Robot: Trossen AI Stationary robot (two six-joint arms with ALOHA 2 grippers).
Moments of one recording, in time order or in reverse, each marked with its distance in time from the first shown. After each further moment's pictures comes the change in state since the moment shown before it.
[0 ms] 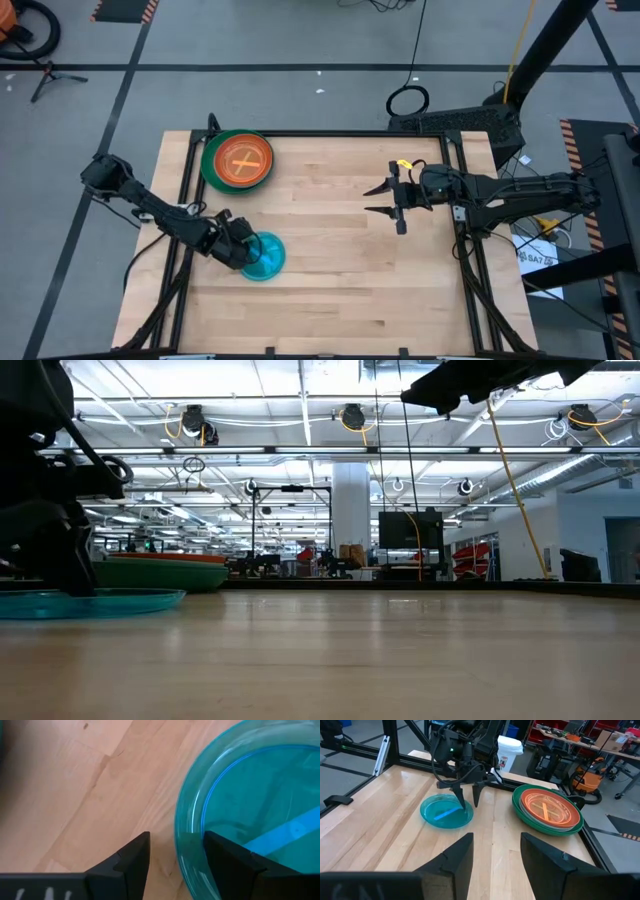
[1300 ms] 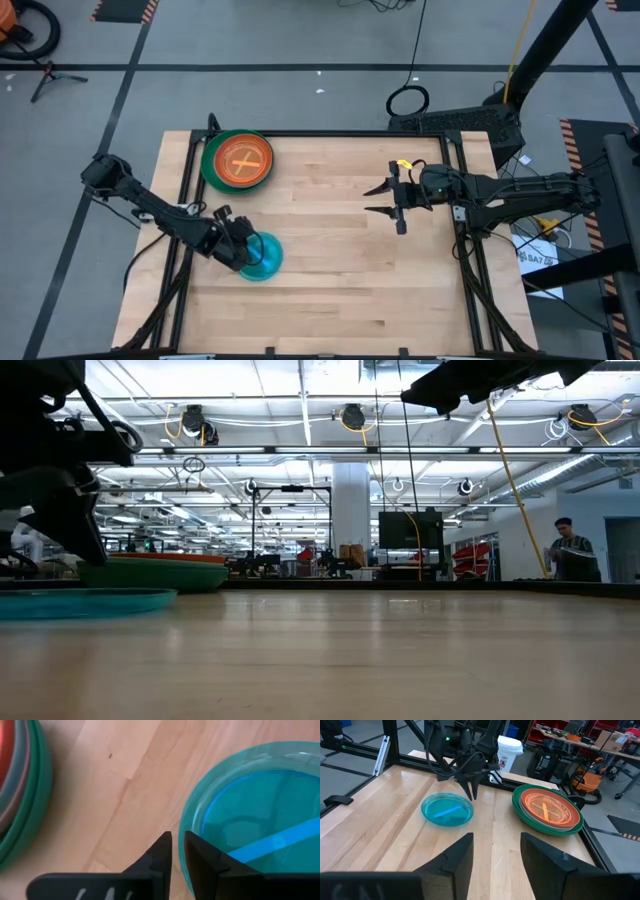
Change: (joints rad) left arm 0.000 -0.002 0.171 -0.263 -0.039 0.041; right arm 0.000 0.000 0.000 0.000 0.000 0.000
